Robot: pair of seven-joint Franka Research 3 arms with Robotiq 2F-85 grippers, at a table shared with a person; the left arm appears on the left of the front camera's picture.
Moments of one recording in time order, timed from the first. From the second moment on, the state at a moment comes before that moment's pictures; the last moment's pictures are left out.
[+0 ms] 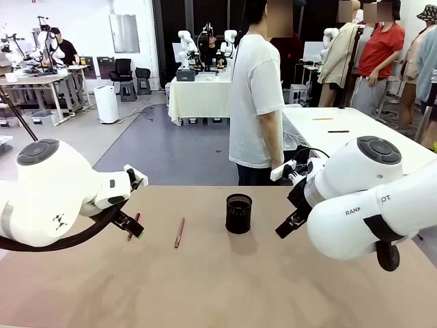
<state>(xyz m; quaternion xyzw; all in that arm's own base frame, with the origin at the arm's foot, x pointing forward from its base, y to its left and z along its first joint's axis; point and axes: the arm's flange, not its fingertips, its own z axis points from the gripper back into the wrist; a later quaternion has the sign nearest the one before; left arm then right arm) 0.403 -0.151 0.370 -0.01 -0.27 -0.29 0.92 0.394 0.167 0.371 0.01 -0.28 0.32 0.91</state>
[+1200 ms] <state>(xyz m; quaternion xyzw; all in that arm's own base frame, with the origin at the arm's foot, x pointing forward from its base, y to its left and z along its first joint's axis) 0.402 -0.155 0.371 -0.01 -0.27 -0.30 0.91 0.394 0.164 0.370 0.00 -0.27 0.33 0.91</state>
